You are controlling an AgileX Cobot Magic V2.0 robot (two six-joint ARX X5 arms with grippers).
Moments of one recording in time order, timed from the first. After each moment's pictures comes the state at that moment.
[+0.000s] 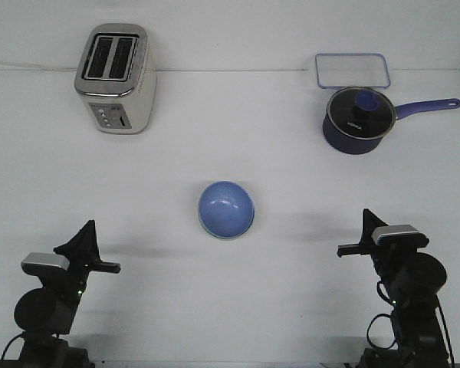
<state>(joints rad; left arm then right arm) -0.11 0.25 0.21 0.16 -0.01 -0.10 -0.07 0.58 0.39 -0.01 -0.21 0.06</state>
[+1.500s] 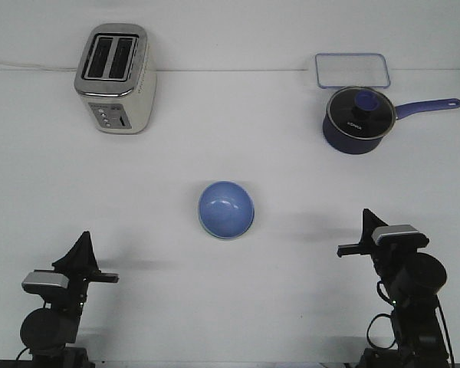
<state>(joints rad) -0.06 0.00 0.03 0.20 -0.01 -0.10 -0.07 0.58 0.39 -0.01 -0.21 0.06</state>
